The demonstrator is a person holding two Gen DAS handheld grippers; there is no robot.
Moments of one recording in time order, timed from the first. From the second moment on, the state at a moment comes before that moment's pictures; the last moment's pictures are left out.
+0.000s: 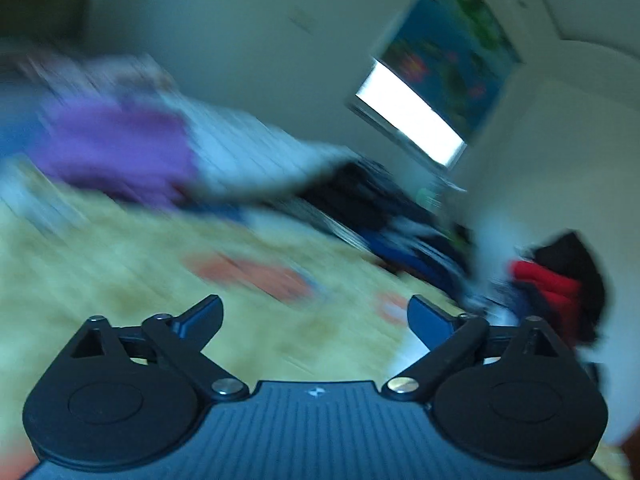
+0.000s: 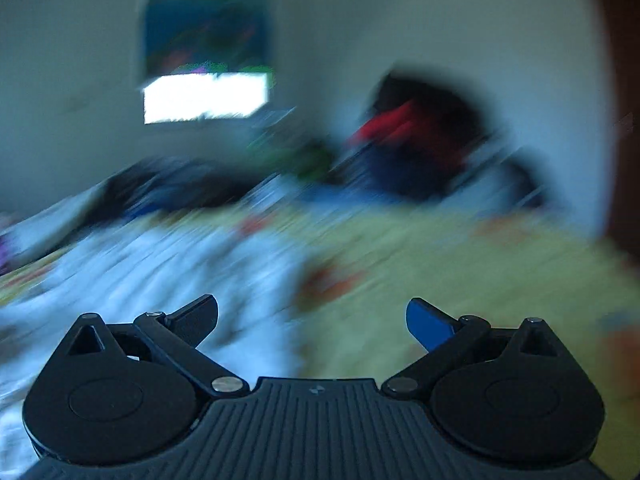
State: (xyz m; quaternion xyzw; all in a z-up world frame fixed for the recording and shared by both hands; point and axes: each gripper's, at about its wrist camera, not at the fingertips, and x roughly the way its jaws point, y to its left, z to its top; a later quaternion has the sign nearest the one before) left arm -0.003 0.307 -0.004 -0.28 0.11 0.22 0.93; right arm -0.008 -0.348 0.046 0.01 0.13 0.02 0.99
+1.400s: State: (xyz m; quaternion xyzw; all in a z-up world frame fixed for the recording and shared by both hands) left arm -0.019 0.223 -0.070 -0.23 0.37 -0.04 0.90; right arm 0.018 -0.390 -0.067 0.39 0.46 0.25 0.76
